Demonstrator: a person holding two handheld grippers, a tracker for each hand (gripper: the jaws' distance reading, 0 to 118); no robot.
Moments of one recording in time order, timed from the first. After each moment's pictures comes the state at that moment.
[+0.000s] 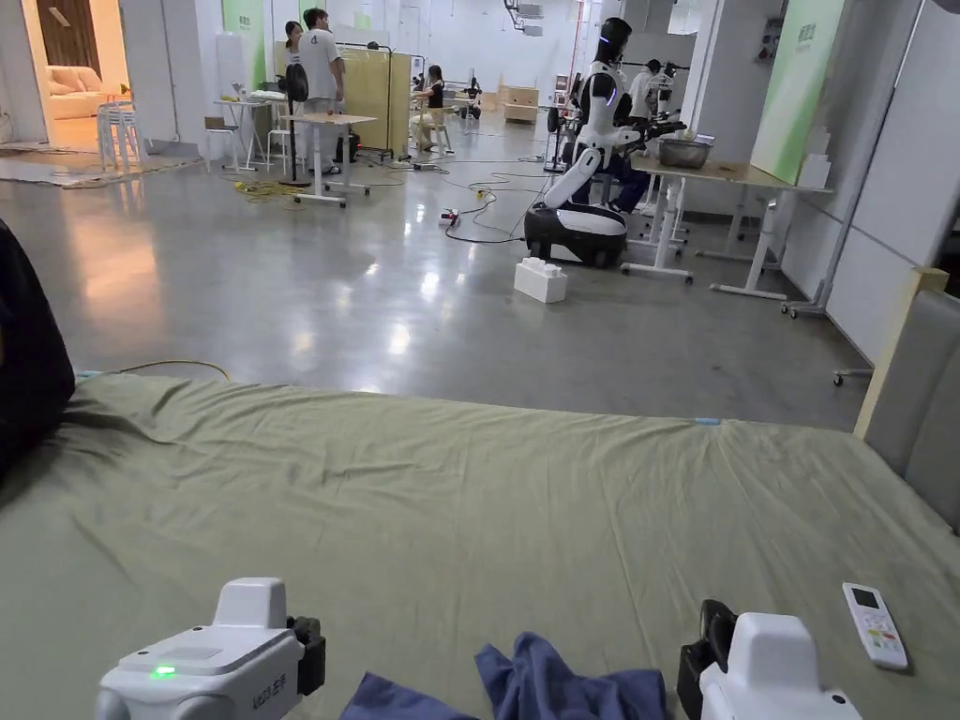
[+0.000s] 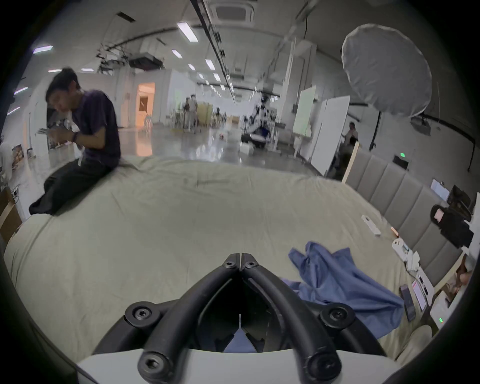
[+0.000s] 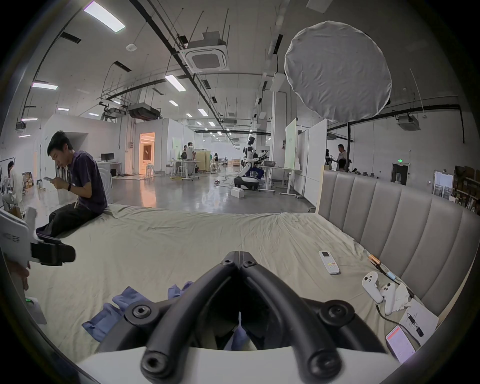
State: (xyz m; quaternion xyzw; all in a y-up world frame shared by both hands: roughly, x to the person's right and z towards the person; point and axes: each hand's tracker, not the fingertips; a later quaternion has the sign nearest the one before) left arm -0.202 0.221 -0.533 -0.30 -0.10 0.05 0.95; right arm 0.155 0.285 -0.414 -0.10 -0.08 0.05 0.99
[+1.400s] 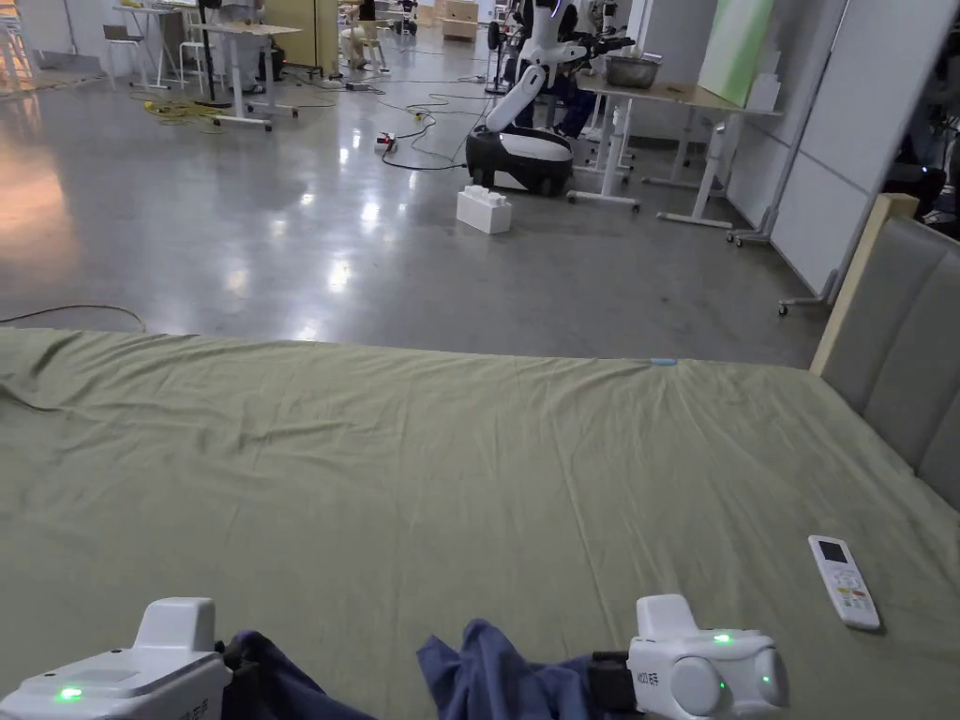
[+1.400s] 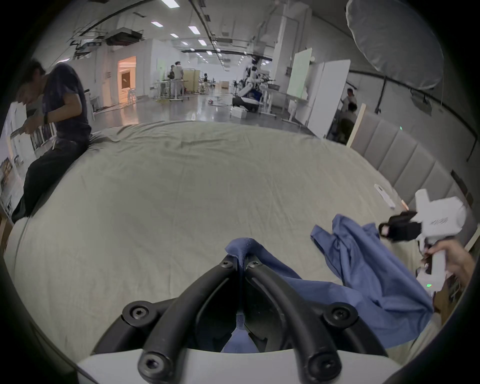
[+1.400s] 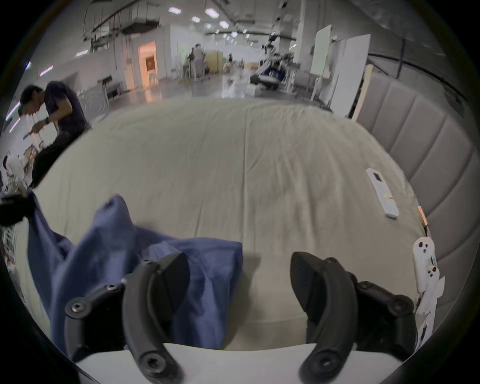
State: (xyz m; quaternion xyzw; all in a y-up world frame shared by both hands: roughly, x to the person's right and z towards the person) left arm -0.196 0.173 -0.596 -0.36 -0.12 0.03 0.93; right arm 0.236 0.129 -0.617 -0.45 -0.01 0.04 0.89
